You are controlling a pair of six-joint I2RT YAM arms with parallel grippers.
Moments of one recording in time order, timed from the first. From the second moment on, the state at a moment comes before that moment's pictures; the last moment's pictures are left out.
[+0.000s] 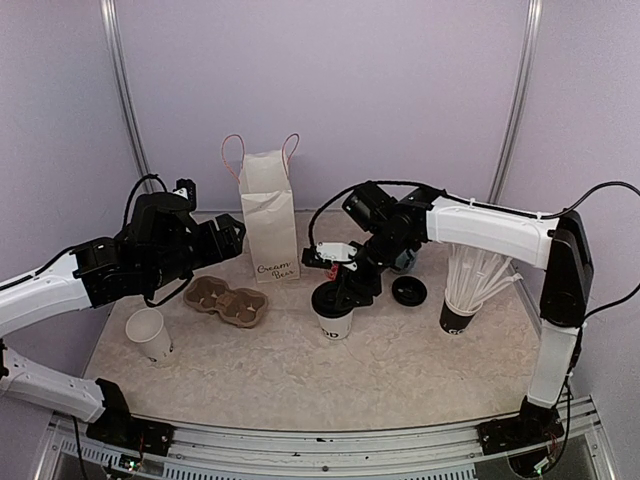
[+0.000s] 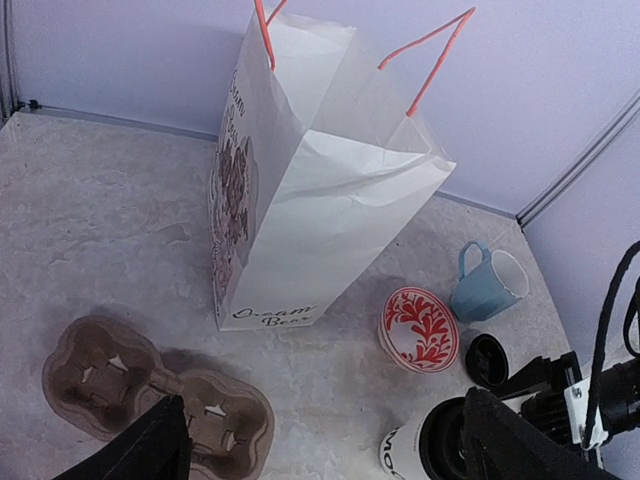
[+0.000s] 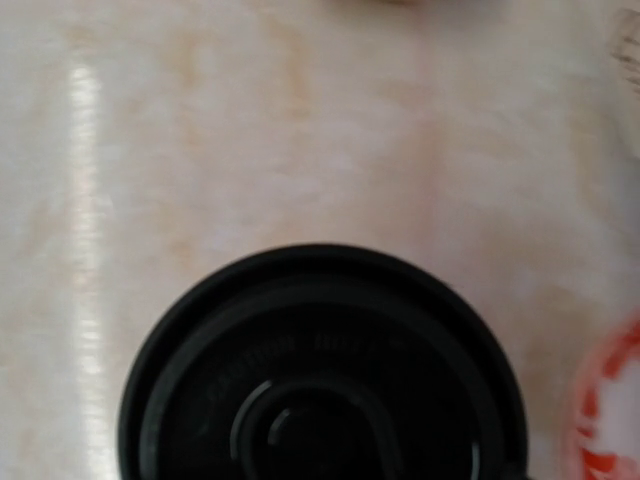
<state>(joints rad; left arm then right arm) -0.86 1.12 0.98 -0.32 -0.52 -0.69 0.84 1.90 1.65 -0.85 -0.29 -0.63</state>
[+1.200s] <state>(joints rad) -0.86 1.14 1.03 -0.41 -0.50 -0.70 0.71 1.86 1.65 -0.85 -0.26 -0.53</state>
